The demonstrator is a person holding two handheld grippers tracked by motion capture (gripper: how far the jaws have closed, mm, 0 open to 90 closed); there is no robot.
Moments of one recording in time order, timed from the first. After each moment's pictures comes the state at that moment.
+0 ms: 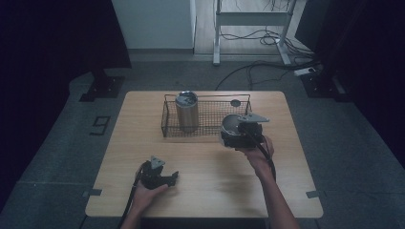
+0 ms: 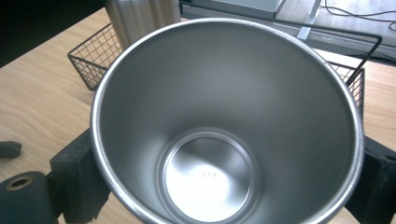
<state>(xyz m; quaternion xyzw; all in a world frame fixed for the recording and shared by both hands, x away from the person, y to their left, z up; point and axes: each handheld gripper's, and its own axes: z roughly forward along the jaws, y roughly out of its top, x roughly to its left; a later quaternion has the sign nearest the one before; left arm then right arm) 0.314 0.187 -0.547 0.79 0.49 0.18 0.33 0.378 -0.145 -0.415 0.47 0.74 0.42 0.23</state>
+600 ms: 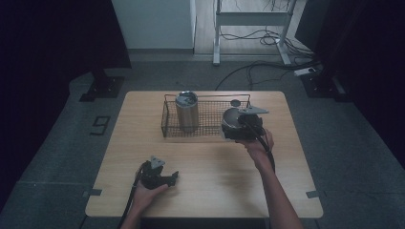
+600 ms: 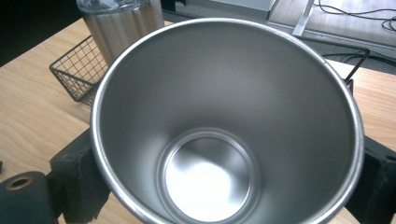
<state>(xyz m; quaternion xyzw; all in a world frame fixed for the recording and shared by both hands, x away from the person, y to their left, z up) 0.314 0.188 -0.547 0.79 0.49 0.18 0.33 0.401 -0.147 -0.409 0.48 0.74 0.42 0.23</state>
